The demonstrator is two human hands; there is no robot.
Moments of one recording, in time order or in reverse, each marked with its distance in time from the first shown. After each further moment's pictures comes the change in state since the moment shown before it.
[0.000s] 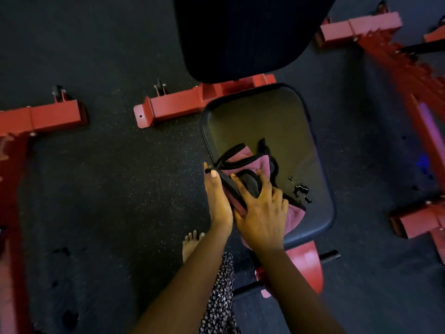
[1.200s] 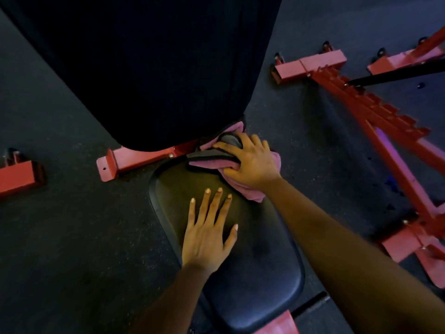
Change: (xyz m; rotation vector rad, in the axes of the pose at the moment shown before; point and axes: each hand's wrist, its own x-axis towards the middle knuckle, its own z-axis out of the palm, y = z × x) left_hand 0.036 0.042 0.071 1.670 -0.143 0.946; right_hand 0.230 0.108 -0.046 0.020 -0.088 -0.330
